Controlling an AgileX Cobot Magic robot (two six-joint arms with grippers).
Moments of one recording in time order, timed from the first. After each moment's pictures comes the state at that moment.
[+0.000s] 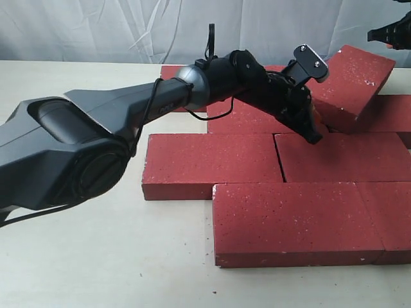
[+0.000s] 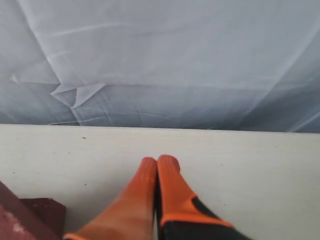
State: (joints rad) left arm -0.74 2.61 -2.28 -0.83 0.59 1.06; right arm -0.25 2.65 -2.48 0.19 0.68 -0.36
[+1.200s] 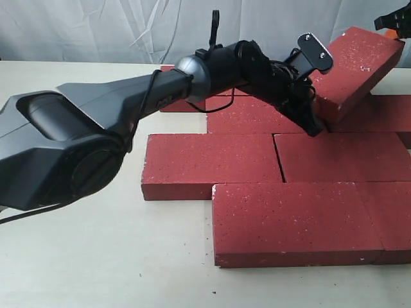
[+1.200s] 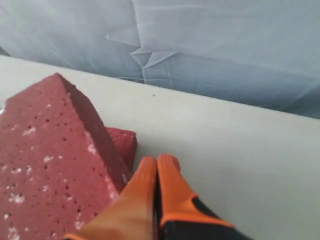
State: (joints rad) left arm -0.75 2.56 -2.28 -0.66 0.56 0.95; right arm -0.26 2.54 -2.49 0.37 1.03 -0.58
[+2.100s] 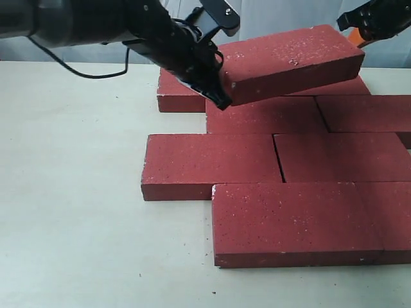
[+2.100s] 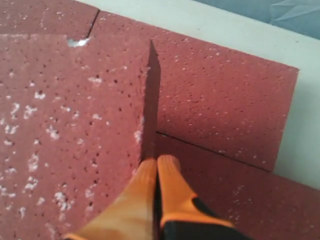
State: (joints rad) left arm -0.60 1.96 -1.54 -0.41 0.50 0.76; right arm -0.07 2.07 -1.87 0.38 1.05 -0.57
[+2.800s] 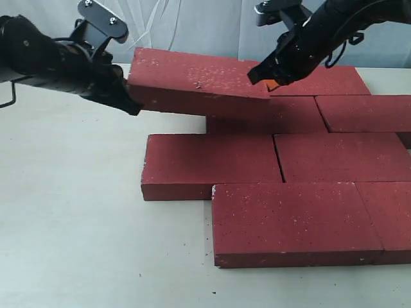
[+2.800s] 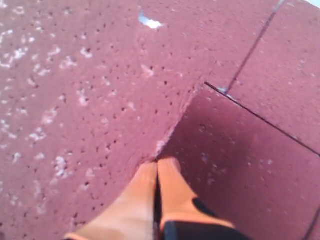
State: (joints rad) left arm -0.37 1.68 -1.04 -0.46 0.18 0.76; right arm 0.28 1.98 -1.56 0.37 0.79 -0.56
